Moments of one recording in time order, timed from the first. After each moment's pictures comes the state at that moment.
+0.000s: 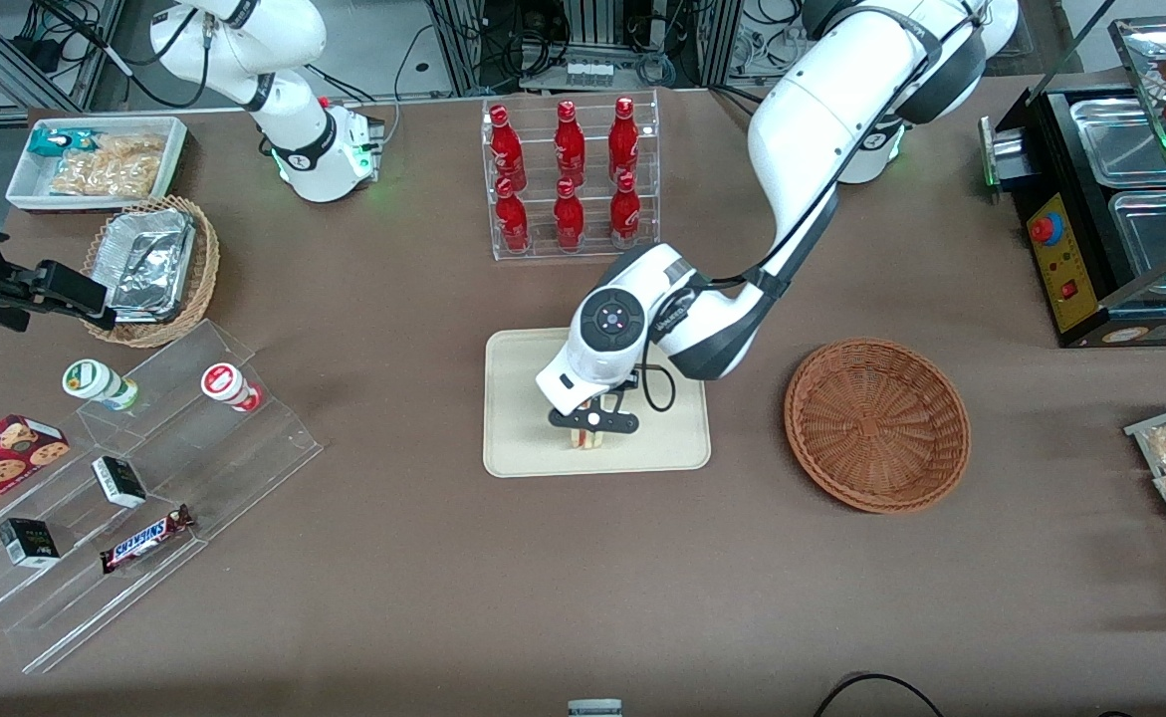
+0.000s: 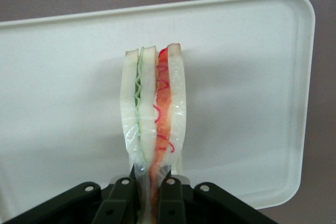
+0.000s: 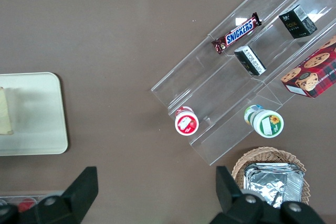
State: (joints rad) arm -0.50 0.81 -0.36 -1.36 0.11 2.10 -0.72
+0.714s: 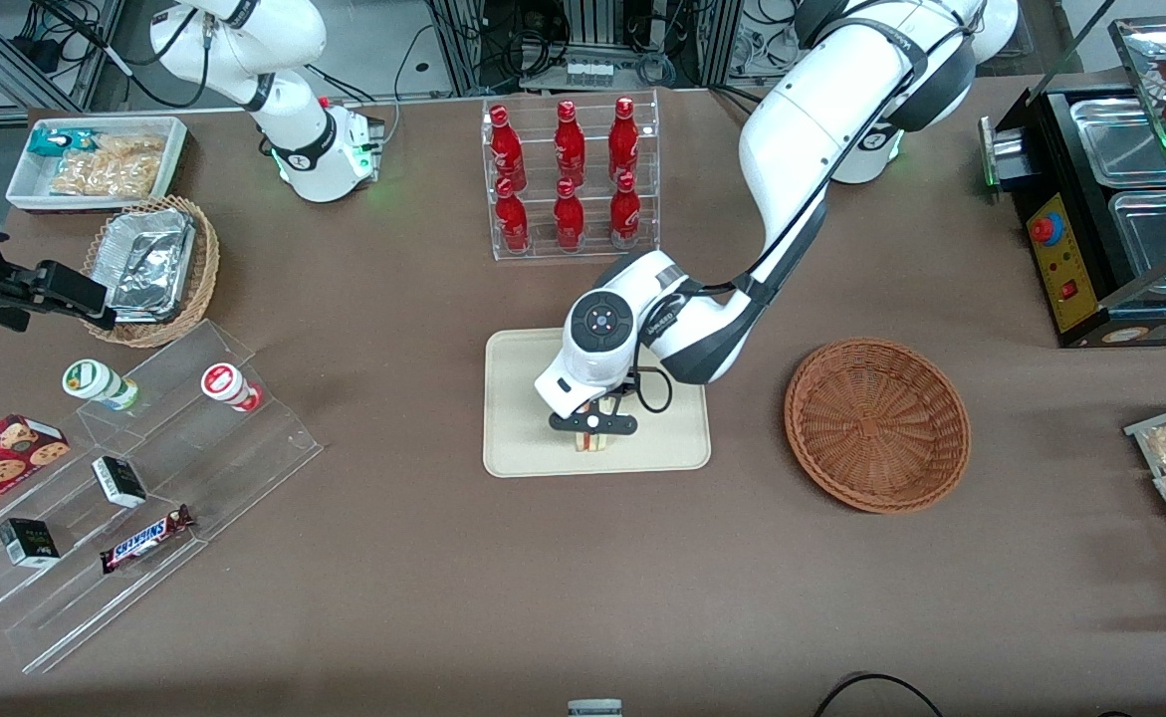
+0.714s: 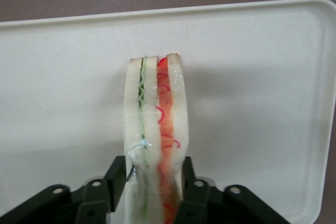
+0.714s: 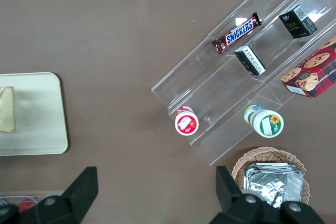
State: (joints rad) arm -0.51 0.84 -0.35 -1.35 0.17 2.13 -0.79
